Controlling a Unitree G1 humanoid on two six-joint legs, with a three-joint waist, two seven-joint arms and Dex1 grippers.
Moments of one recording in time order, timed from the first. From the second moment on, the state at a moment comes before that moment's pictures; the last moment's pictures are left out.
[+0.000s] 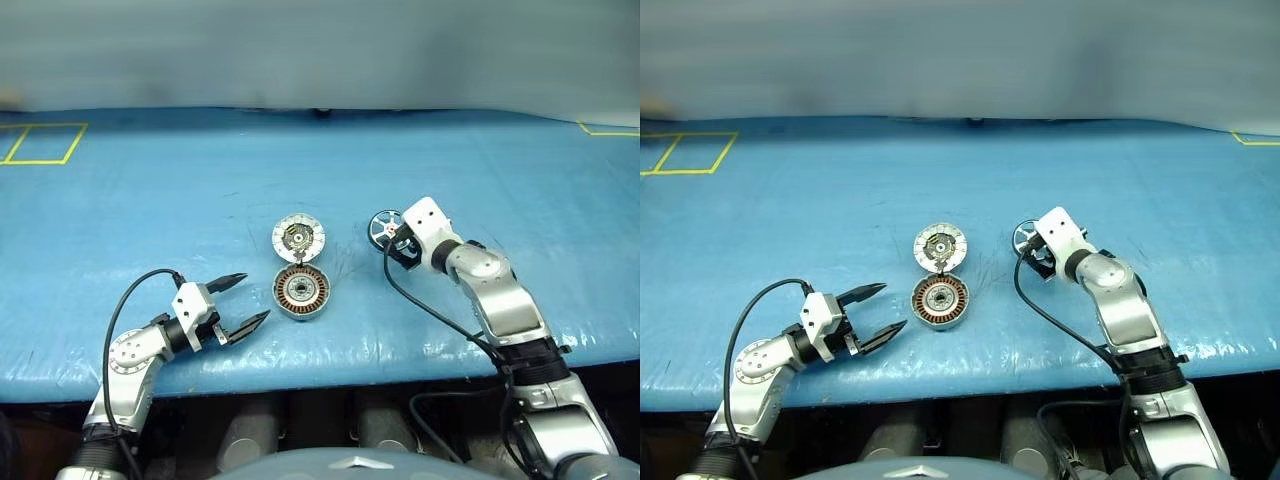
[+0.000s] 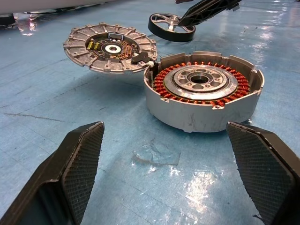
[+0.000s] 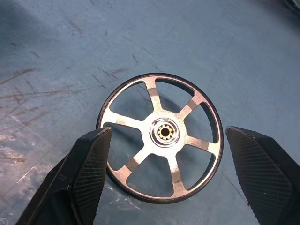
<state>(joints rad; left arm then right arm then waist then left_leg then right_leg) 0.06 0.47 -0.01 0.15 -0.29 -0.29 -0.96 -0.40 -0.51 0.15 0.01 -0.06 0.55 0.49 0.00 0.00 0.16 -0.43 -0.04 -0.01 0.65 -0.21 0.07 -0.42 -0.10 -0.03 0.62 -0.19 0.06</state>
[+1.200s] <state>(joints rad) 0.09 0.47 -0.01 0.15 -0.29 -0.29 -0.93 -0.47 -0.52 0.23 0.13 -0.17 0.46 0.55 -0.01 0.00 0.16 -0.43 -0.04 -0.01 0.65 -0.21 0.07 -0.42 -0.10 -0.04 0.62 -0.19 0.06</state>
